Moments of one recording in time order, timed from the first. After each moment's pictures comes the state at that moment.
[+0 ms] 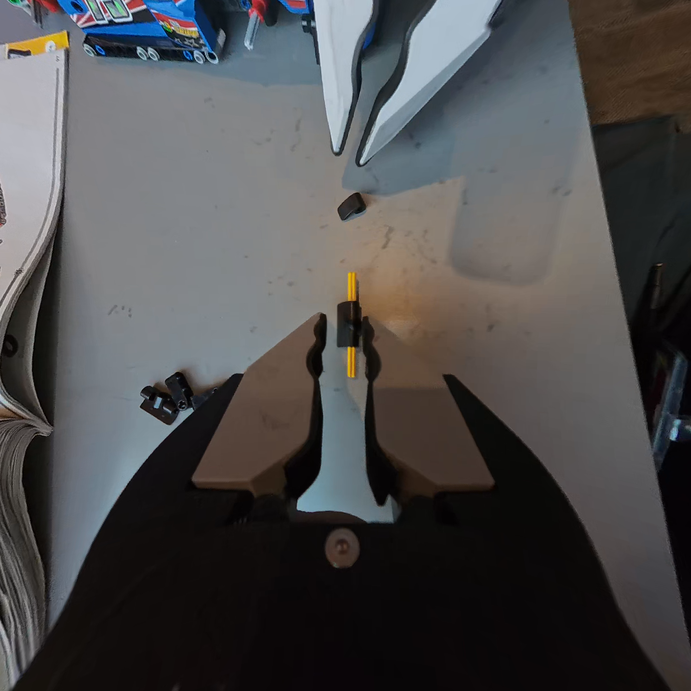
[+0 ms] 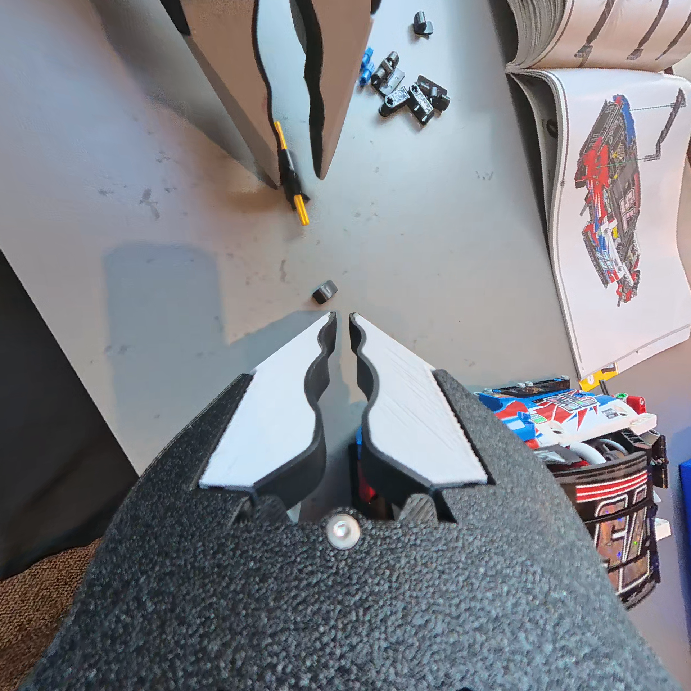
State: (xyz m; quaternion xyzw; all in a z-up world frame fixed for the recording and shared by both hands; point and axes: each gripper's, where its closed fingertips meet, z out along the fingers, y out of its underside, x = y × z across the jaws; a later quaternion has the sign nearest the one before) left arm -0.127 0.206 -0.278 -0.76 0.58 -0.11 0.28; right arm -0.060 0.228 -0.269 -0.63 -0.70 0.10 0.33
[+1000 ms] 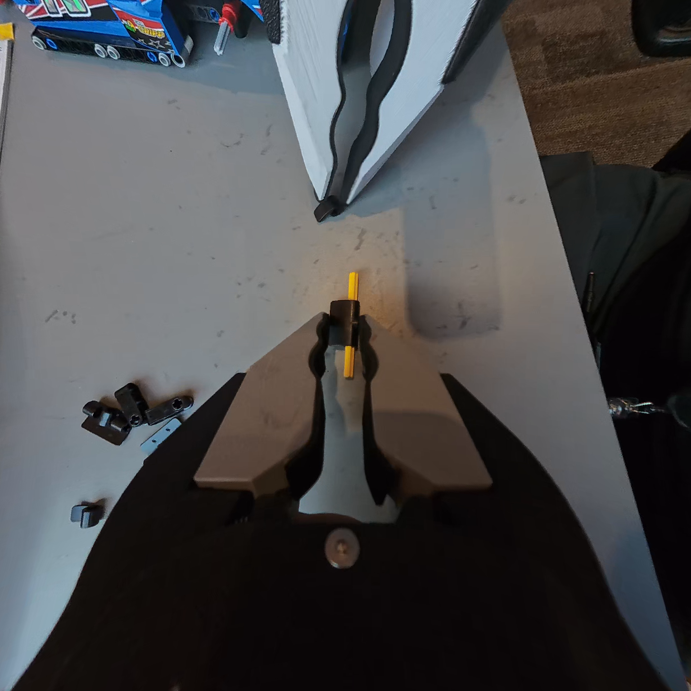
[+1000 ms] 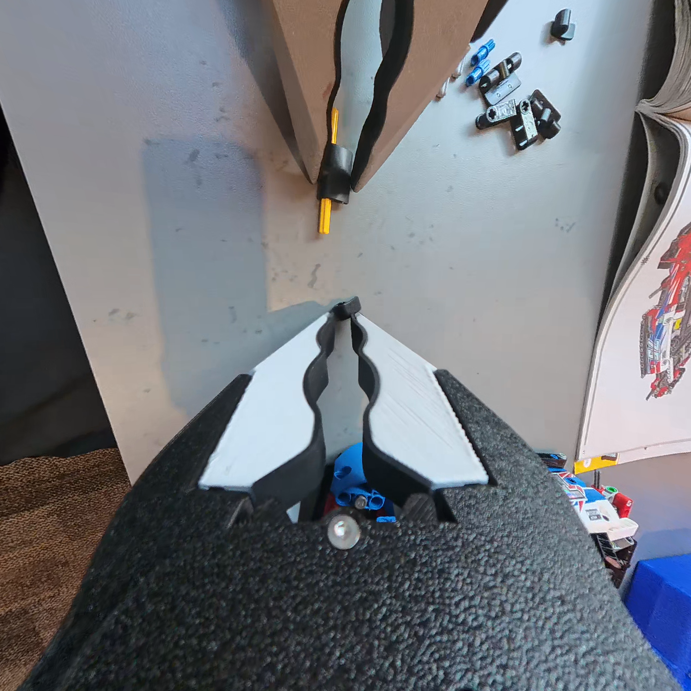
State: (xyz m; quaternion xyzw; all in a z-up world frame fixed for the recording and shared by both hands) left arm -0.122 0.194 -0.283 -0.75 0.57 -0.19 0.28; right arm -0.070 0.219 -0.284 -0.54 -0.80 0.08 0.24
